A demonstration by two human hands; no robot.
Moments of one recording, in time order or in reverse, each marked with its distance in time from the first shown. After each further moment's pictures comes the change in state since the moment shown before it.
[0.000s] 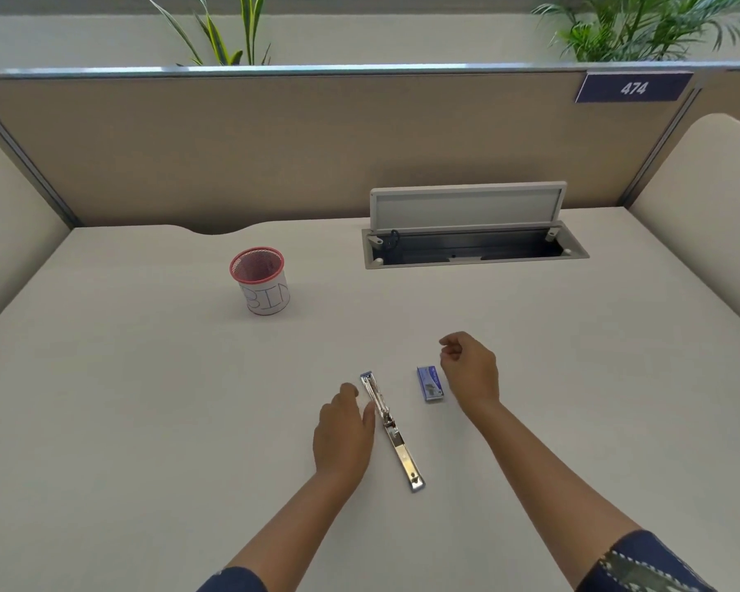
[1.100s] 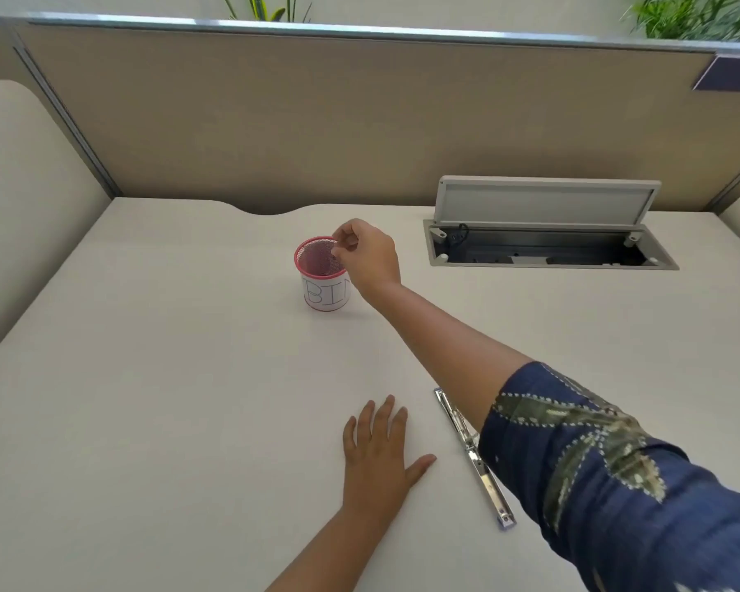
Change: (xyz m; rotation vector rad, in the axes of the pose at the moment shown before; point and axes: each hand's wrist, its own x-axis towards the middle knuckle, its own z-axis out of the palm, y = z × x) left_hand 0.023 -0.088 0.001 0.381 -0.077 0.237; right_hand 0.058 -0.218 0.176 0.140 -0.243 -0.280
